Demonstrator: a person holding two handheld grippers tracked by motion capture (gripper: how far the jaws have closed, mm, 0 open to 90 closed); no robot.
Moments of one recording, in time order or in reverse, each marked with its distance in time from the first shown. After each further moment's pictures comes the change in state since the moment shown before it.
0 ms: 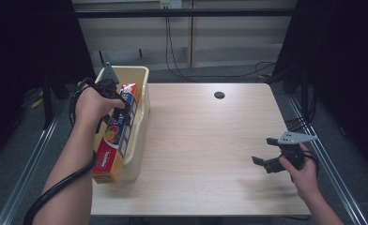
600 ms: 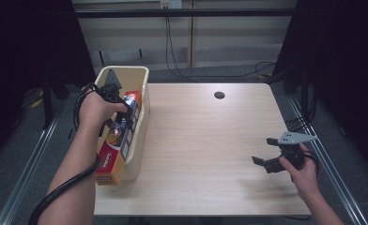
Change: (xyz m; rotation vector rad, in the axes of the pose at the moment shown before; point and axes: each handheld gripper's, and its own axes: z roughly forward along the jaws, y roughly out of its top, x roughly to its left) left arm 0.001 0.001 0.015 0.031 -0.013 0.006; right arm 0.000 0.000 0.000 0.000 -0.003 -0.002
